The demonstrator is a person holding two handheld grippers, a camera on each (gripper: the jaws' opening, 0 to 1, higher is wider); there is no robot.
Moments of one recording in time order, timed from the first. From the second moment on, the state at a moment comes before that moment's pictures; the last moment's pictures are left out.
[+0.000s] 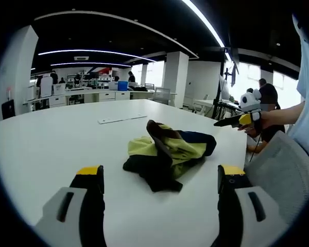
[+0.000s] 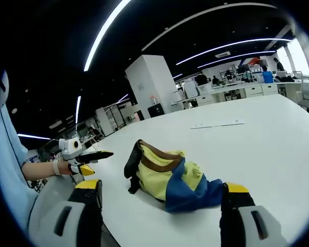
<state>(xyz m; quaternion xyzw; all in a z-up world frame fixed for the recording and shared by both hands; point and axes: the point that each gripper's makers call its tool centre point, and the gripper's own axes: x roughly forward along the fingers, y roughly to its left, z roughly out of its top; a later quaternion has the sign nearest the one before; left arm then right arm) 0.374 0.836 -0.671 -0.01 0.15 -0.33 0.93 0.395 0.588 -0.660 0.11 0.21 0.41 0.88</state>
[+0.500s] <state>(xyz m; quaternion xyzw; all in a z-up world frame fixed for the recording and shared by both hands) 0.374 0.835 -0.666 -0.01 0.14 -0.33 0.93 0.393 0.587 -0.662 0.10 0.21 0.41 0.88</state>
